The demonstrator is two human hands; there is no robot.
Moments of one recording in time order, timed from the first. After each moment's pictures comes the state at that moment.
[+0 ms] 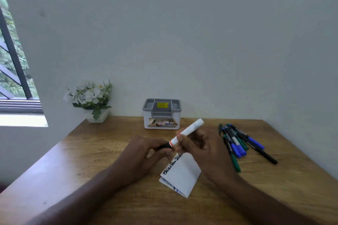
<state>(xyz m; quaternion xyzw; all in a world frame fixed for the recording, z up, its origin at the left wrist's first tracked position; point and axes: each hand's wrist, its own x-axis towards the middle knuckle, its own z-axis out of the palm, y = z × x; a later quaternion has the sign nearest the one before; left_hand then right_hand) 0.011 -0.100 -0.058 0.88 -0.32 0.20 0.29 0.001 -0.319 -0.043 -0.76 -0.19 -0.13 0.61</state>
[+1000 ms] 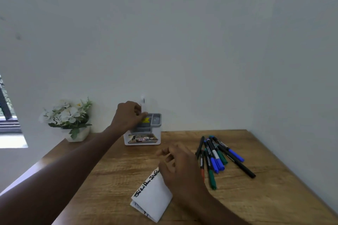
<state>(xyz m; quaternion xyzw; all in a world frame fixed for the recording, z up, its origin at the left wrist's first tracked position) 0.199 -0.104 0.003 0.93 -0.05 0.28 0.24 0.016 -0.328 -0.047 -0.87 -0.19 -0.19 0.41</state>
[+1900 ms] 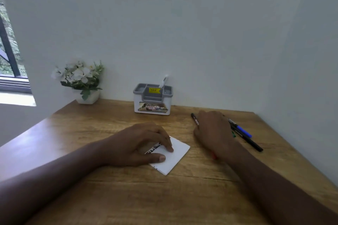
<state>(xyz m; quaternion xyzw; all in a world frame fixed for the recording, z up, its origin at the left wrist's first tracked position) 0.019 -0.107 -0.063 0.86 -0.45 0.10 0.21 0.061 -0.366 -0.042 -0.98 -0.07 -0.19 -0.02</state>
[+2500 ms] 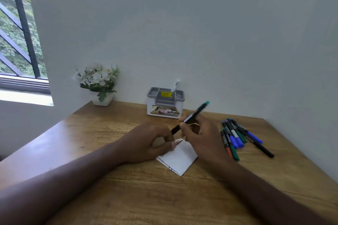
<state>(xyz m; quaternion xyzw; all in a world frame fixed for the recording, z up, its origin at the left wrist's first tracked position) 0.018 -0.100 -0.063 0.88 -0.37 0.16 0.24 0.017 -0.313 -0.051 -0.82 -0.18 -0.19 0.51</state>
